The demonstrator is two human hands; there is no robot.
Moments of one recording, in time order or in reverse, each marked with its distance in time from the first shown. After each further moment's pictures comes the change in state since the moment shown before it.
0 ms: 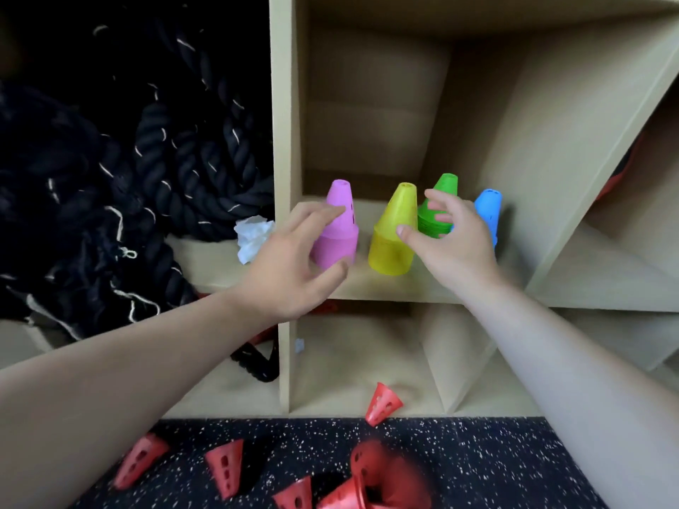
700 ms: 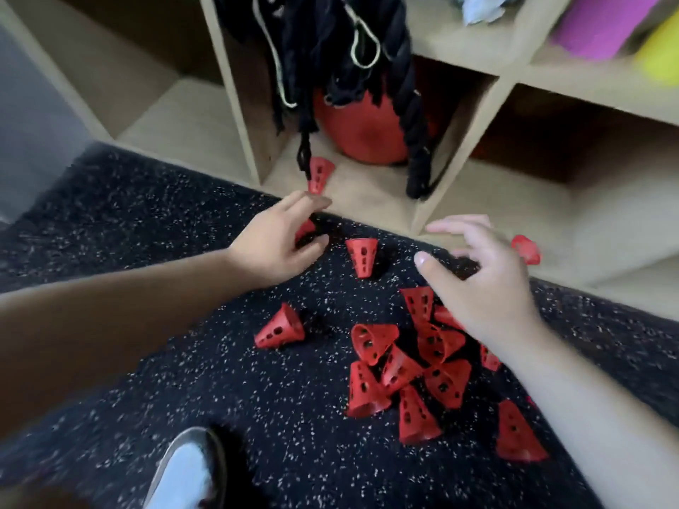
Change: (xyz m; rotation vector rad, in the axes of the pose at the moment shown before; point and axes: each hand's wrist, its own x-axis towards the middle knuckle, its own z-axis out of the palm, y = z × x) left_hand -0.319 -0.095 -0.076 0.155 -0.319 -0.509; right_hand -0.278 -0.019 0.113 0.083 -0.614 -0.027
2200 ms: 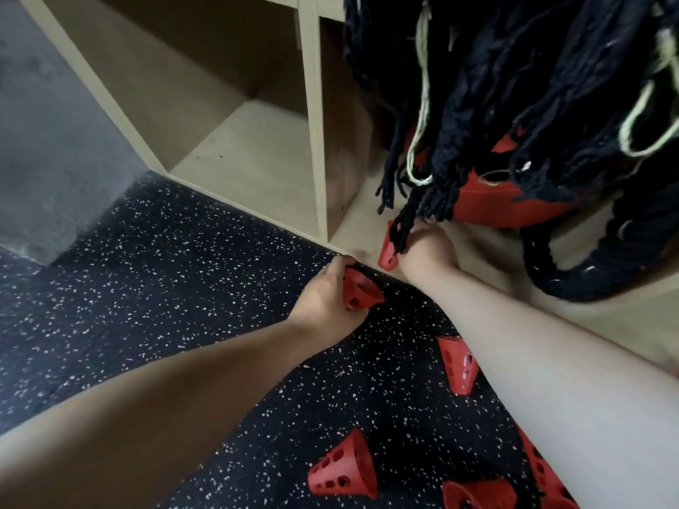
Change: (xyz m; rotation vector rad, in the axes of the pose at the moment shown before) left_hand 0.061 -0.144 0.057 -0.387 0.031 -0.504; right_hand 0.265 0.068 0.258 -0.626 -0.277 0.098
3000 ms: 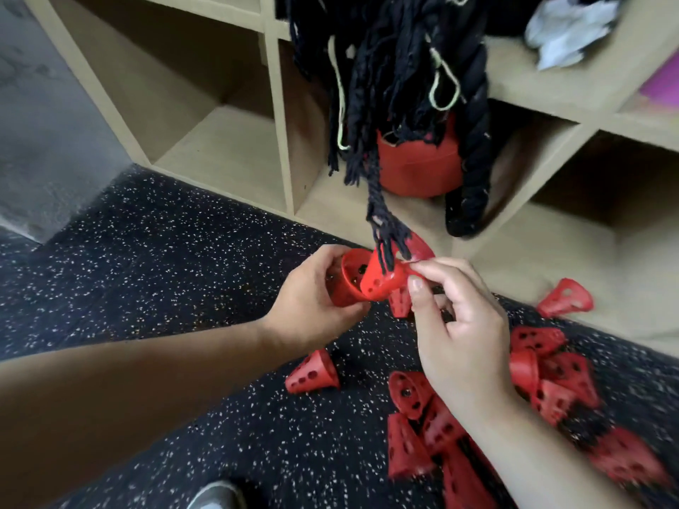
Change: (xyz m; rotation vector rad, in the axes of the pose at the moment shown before) left_hand -0.153 0.101 -0.007 -0.115 0.031 0.137; right_hand -0.304 0.010 -0.117 0.620 0.597 -0.295
